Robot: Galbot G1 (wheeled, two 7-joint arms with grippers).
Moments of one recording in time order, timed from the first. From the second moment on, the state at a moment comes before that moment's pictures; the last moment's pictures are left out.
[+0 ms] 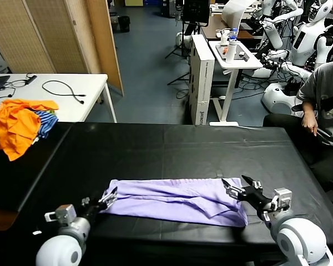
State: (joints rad) left arm 1.49 -1.36 -0.62 -2.09 -0.53 0.58 -0.11; right arm -1.41 1.03 0.60 2.13 0.63 -0.60 -0.01
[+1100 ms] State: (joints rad) left arm 1.53 -1.23 -0.69 -2.08 -0.30 0.47 -0.08; right arm -1.41 1.06 0.56 2.12 0.59 -0.59 -0.01
